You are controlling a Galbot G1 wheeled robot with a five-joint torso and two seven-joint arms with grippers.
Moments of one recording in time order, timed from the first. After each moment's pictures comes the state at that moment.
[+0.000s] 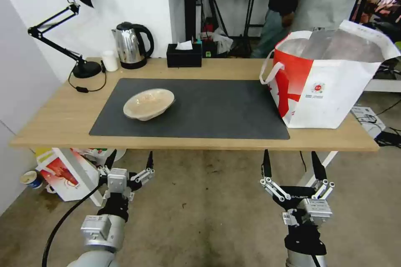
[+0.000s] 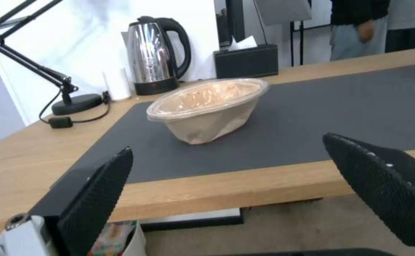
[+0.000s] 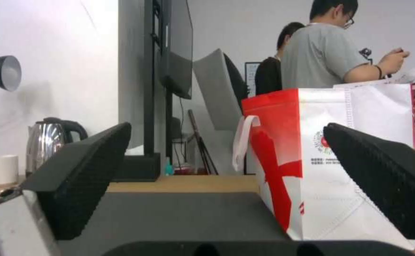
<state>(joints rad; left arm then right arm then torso) 1.80 -1.50 -0.55 -2.30 0.00 0.00 0.00 -1.91 1.25 0.25 2.32 -0.23 0.53 0.52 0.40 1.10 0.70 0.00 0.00</state>
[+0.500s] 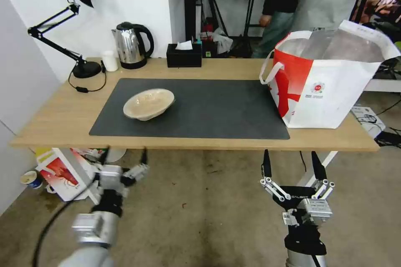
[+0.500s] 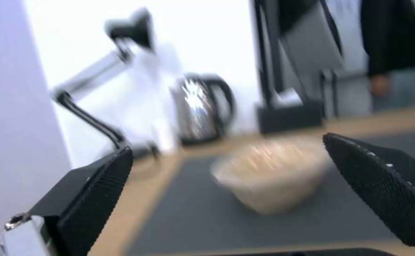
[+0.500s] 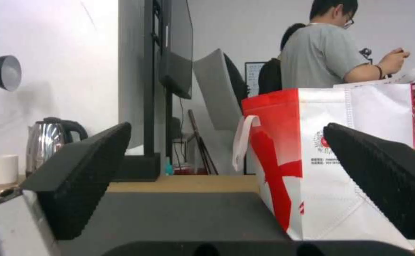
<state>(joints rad) 1.71 -1.48 -0.74 -2.26 -0.11 -0.16 0.04 -1.91 1.25 0.25 2.32 -0.23 0.53 0.52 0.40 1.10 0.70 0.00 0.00</state>
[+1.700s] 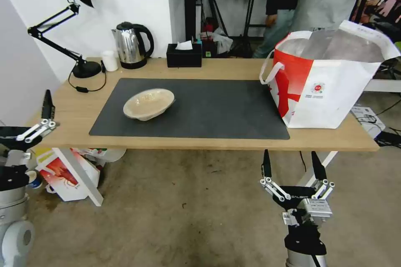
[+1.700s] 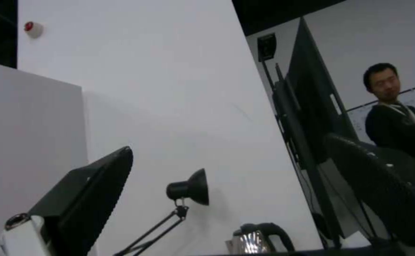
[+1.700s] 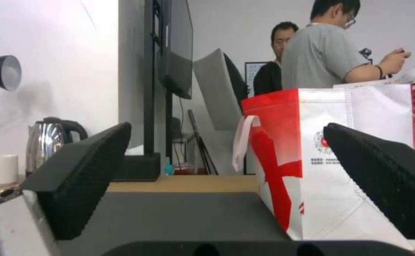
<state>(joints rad) 1.56 -1.35 -1.07 -2.22 -0.40 -0.44 0.26 -1.91 1.25 0.25 2.32 -0.23 0.53 0.52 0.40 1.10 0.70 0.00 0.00</state>
